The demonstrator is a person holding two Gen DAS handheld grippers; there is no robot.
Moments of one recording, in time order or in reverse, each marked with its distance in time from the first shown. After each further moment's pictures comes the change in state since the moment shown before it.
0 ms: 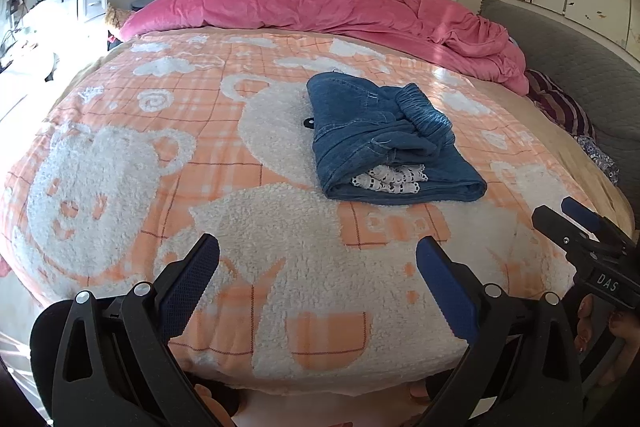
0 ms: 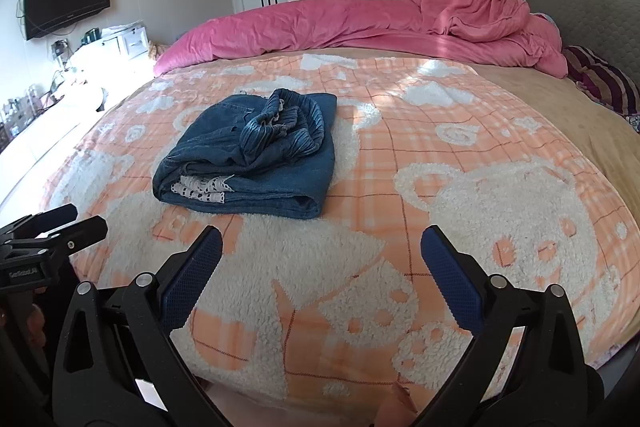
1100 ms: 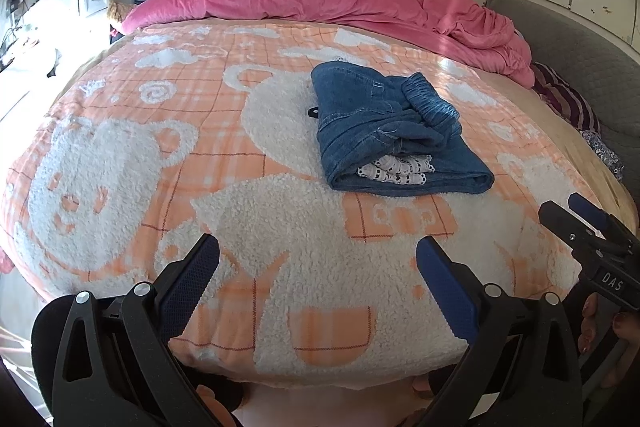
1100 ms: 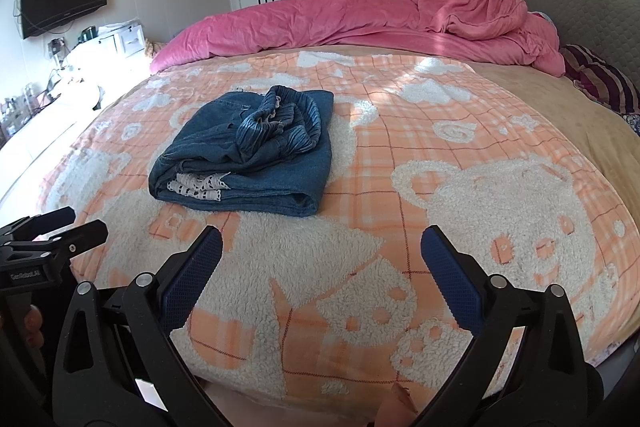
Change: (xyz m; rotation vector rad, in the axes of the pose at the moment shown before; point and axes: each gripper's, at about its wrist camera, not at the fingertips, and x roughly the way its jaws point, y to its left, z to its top) left arm 0.006 -0.001 0.000 0.003 0.039 0.022; right arm 0.000 -0.001 -0.001 0.002 0.007 -0.008
